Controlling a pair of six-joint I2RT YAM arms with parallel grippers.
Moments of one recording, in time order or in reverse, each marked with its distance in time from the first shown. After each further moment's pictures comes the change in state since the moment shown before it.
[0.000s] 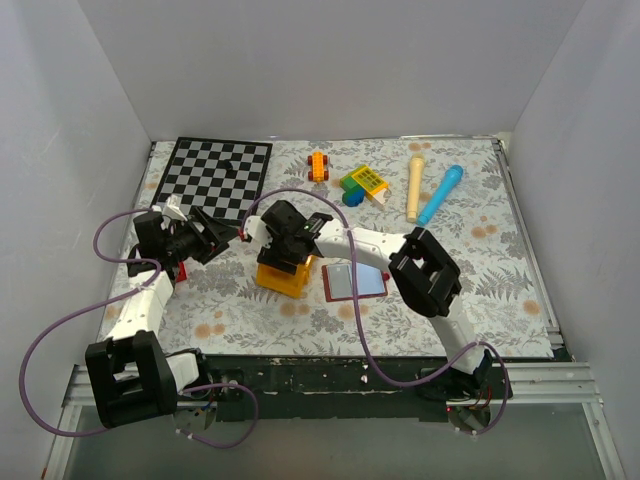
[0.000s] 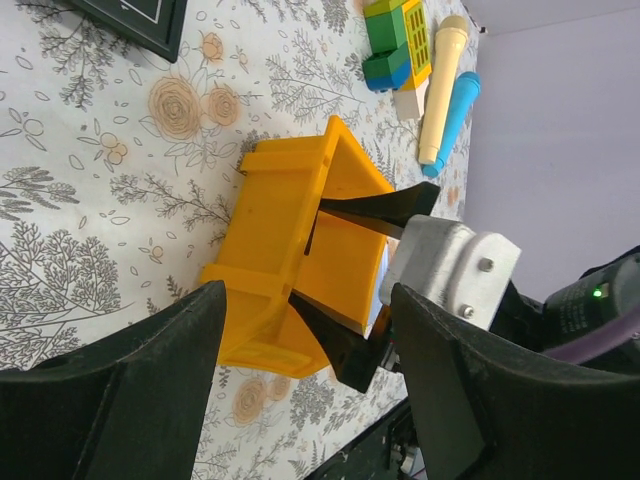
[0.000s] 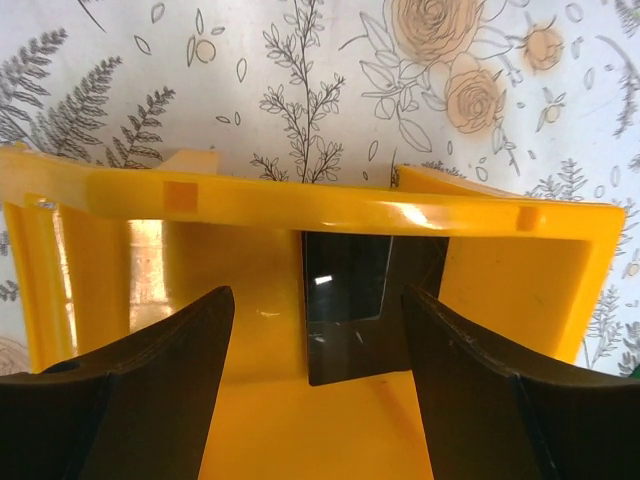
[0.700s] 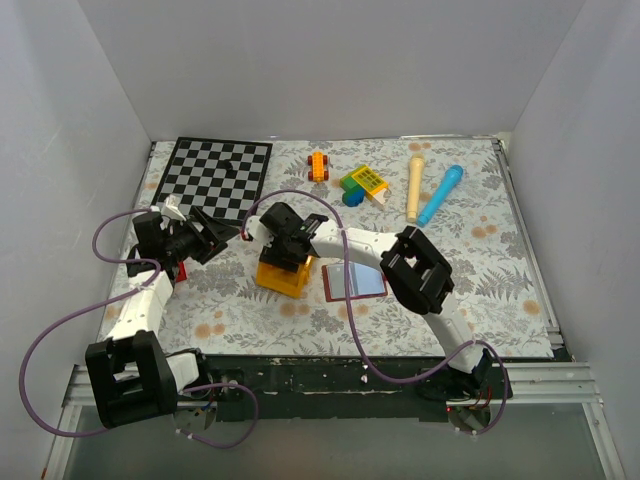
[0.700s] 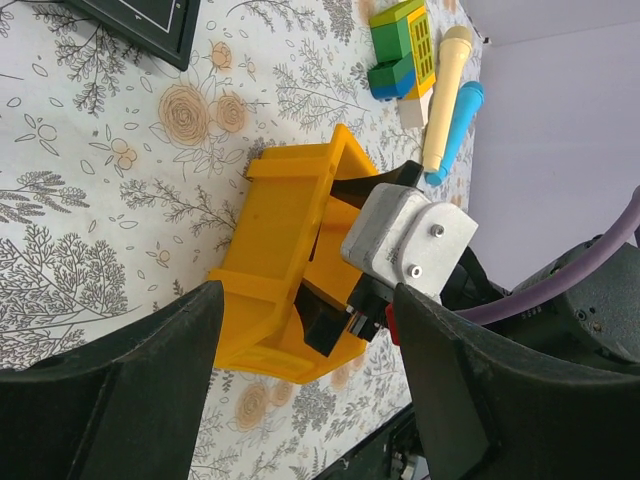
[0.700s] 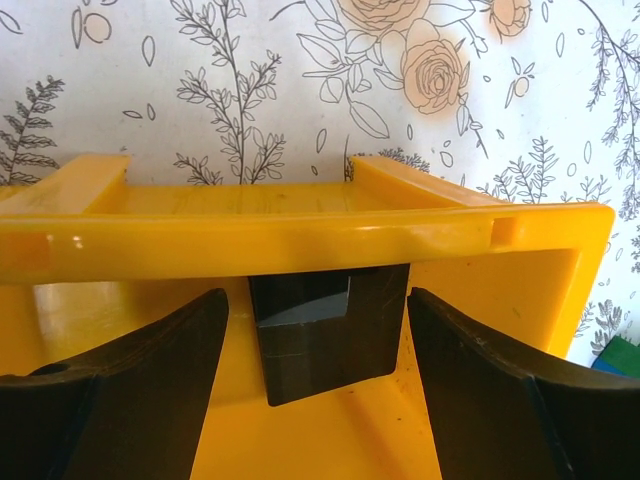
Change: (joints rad) left arm 0.001 0.000 -0.001 0.001 -0.017 0.001; right arm -0.006 0.069 0.029 0.000 0.114 -0.007
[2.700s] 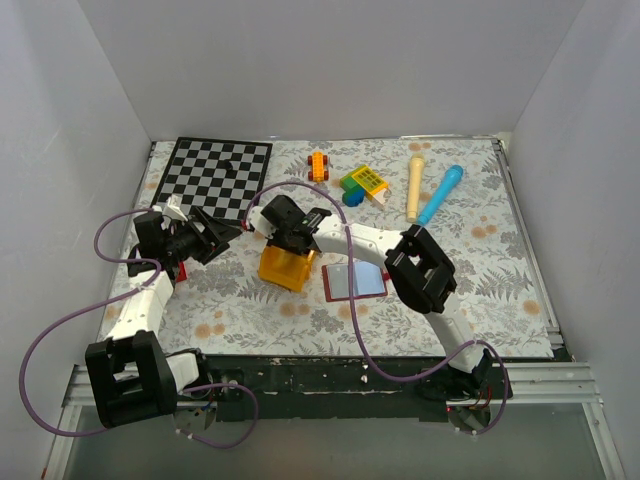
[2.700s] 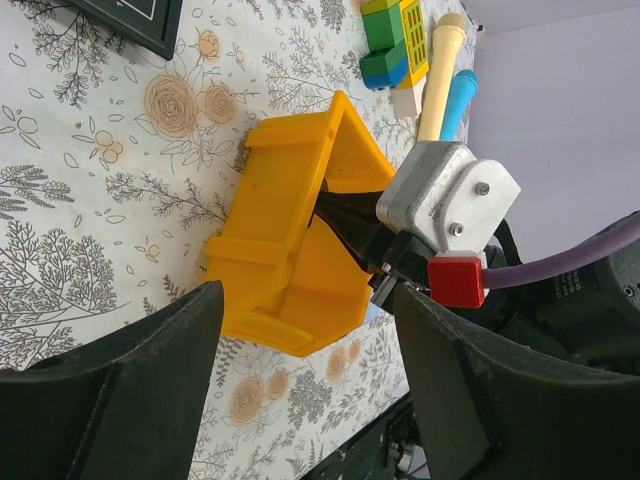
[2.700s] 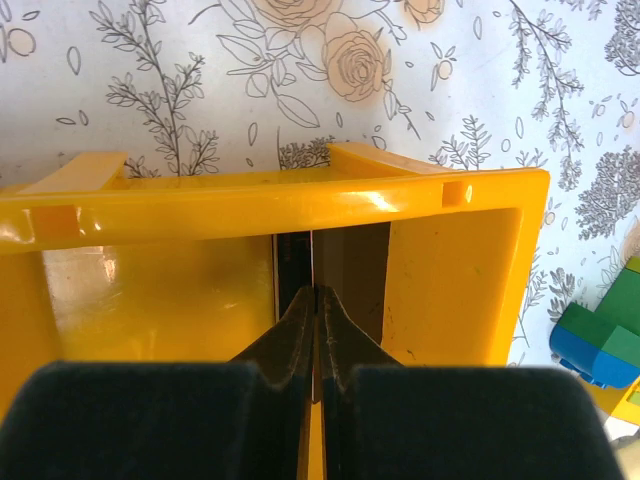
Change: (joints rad) left arm -0.001 0.001 0.000 -0.001 0.018 0.000; right arm -0.018 -0.014 0.036 -0.026 0.045 0.016
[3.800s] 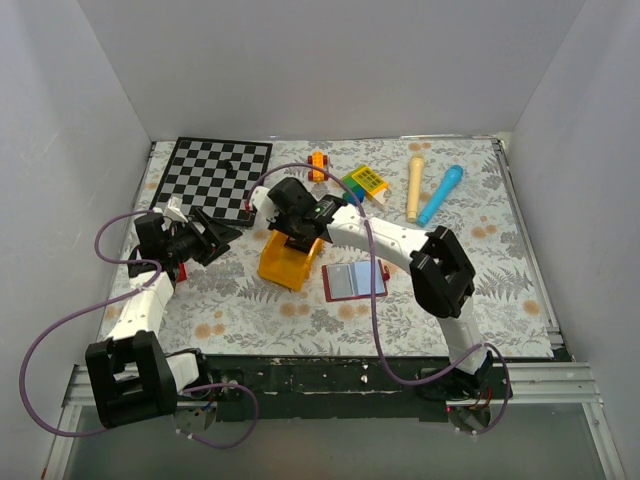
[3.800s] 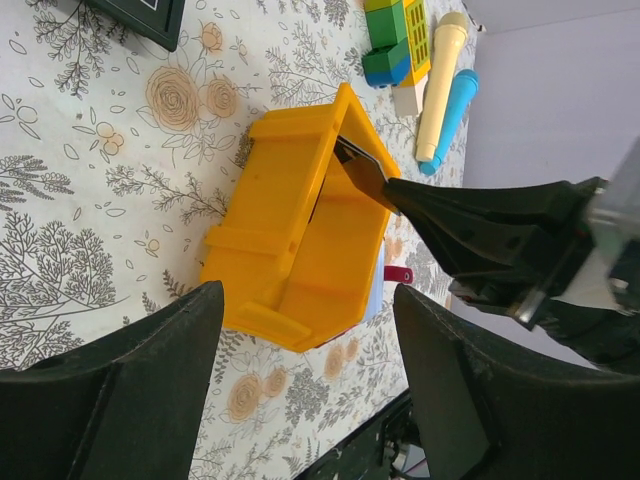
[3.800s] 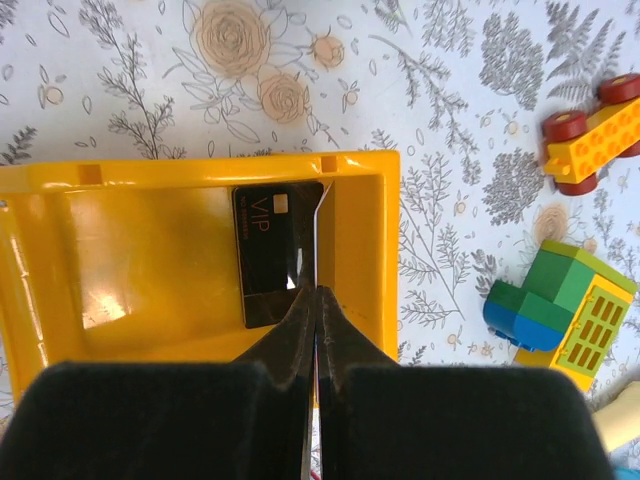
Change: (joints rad) left arm 0.000 -0.002 -0.010 0.000 -0.001 -0.010; right arm -0.020 -0.119 0.001 -0.012 -0.005 0.014
